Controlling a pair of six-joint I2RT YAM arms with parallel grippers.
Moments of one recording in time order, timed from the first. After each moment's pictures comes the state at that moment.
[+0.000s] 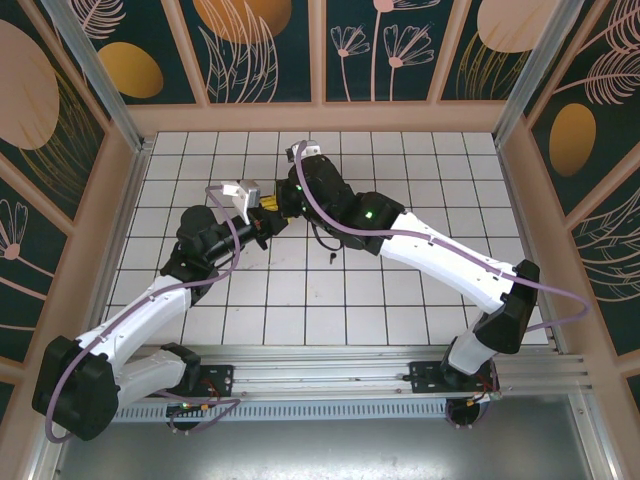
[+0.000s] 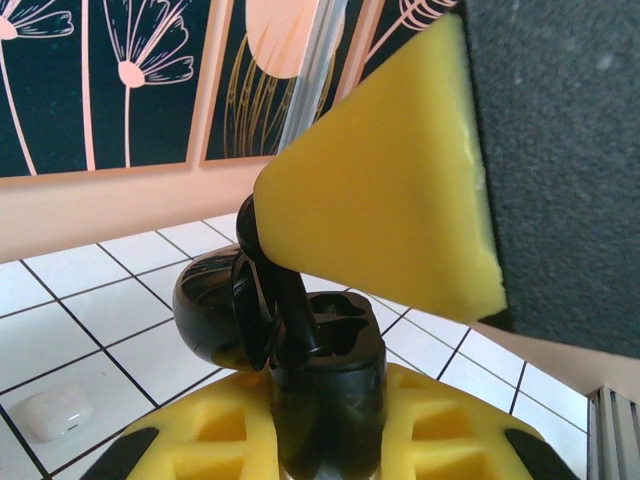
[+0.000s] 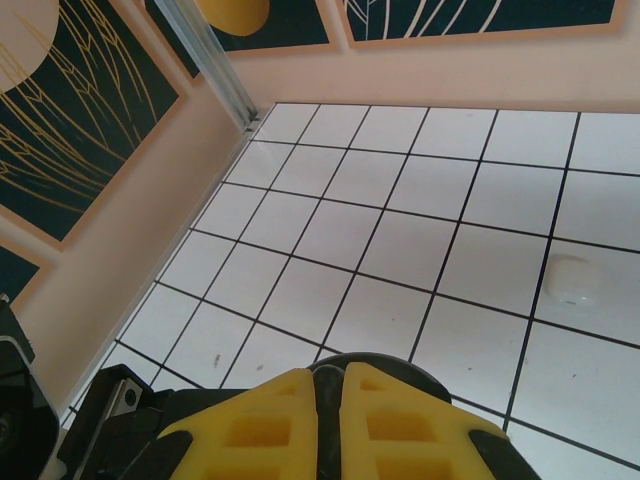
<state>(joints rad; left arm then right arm) -0.47 1.09 0.63 0.48 0.52 -0.32 1.04 1.60 1.67 -0.54 0.34 0.54</state>
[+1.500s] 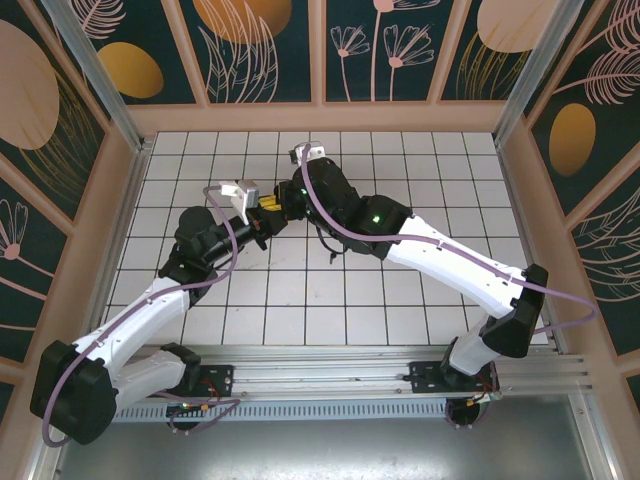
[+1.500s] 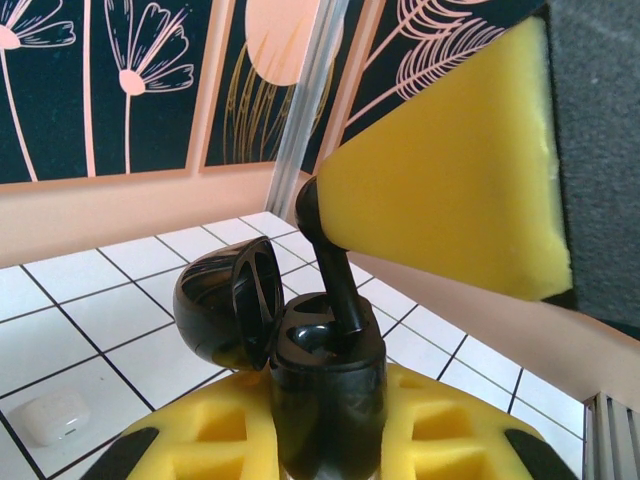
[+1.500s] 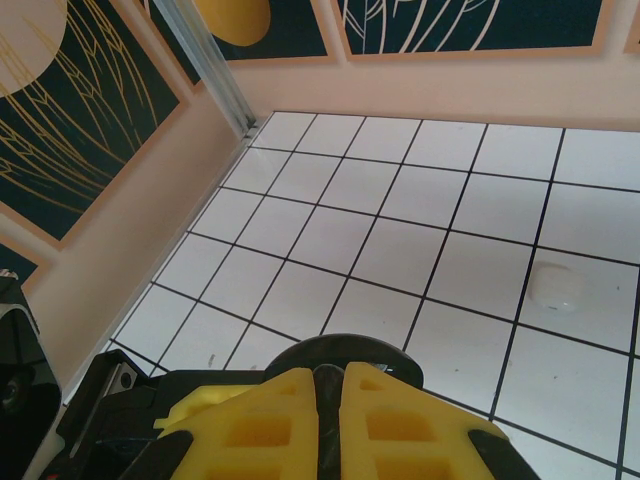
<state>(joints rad) -0.47 1.07 0.64 0.46 0.51 -0.33 1.06 1.56 1.65 -0.56 0.37 0.51</state>
